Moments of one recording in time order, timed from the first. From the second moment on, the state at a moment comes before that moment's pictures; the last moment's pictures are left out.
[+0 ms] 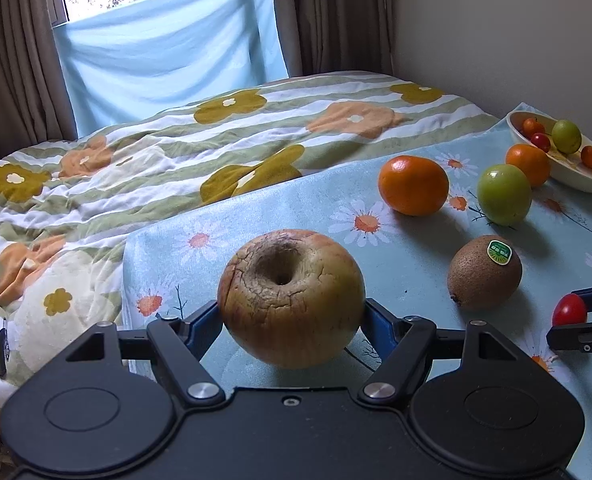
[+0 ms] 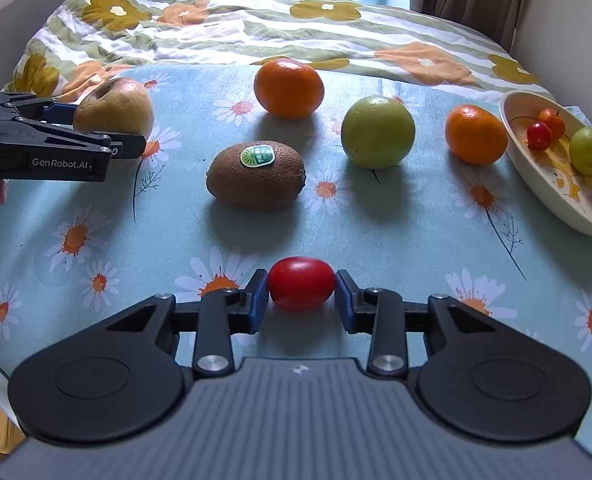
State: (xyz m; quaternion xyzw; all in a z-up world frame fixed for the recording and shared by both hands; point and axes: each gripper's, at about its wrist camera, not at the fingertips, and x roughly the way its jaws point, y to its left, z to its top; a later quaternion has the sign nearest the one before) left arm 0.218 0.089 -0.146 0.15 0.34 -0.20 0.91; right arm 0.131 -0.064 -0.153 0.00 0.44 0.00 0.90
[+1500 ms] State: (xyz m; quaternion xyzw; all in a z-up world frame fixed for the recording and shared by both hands) left arm 0.143 -0.109 -0.036 0.12 0.27 -0.22 0.93; right arm 0.095 -0.273 -0.044 0.00 0.36 0.00 0.93
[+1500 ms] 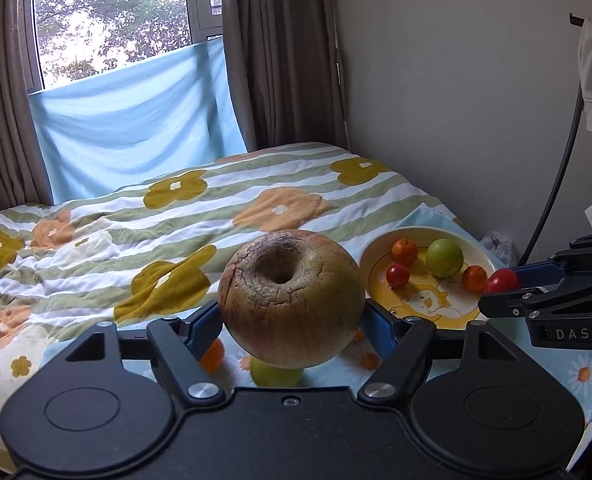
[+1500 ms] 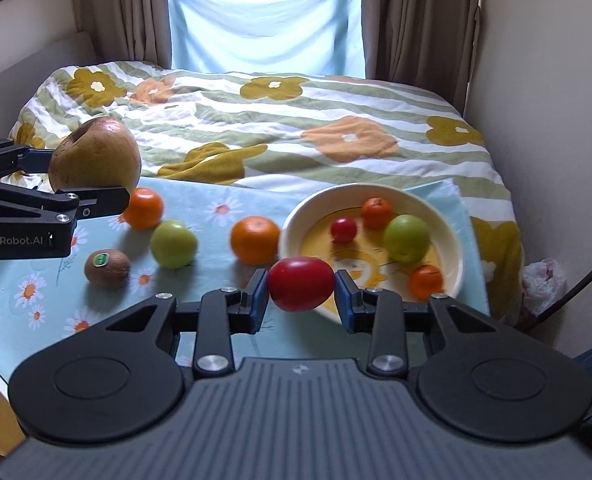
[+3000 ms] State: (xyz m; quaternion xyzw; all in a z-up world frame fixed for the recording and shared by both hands) left arm 0.190 -0.267 -0.127 0.18 0.30 -0.30 0.89; right arm 0.118 -0.414 -0.080 0.03 0.37 -0.04 0.93
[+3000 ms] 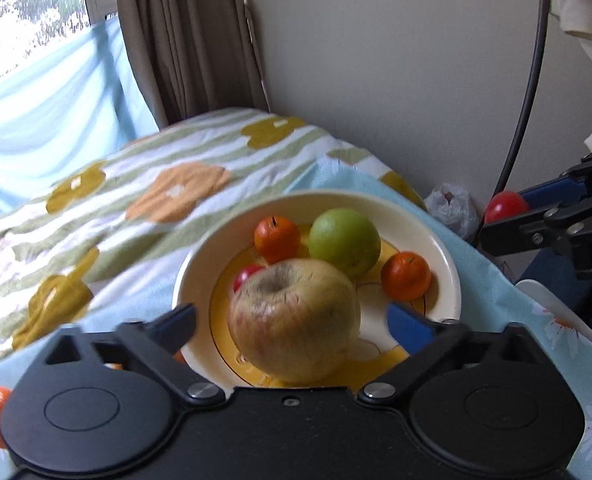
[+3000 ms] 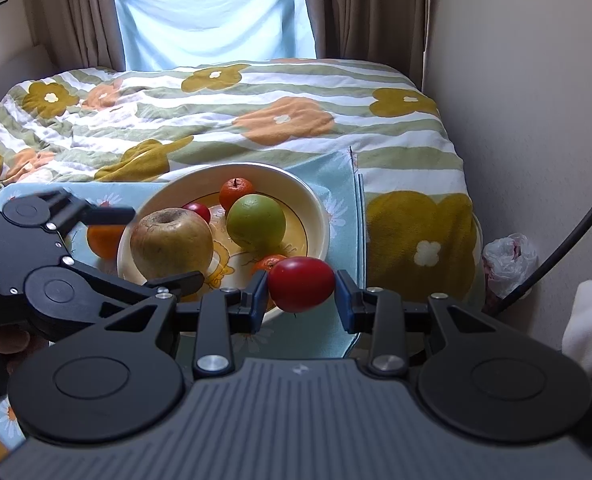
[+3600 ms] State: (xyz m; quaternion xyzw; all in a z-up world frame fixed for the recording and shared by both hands) left arm 0.164 -0.217 -0.106 0.18 0.32 -0.26 0.89; right arm 0.128 -0.383 -0.101 0.01 0.38 0.04 0.92
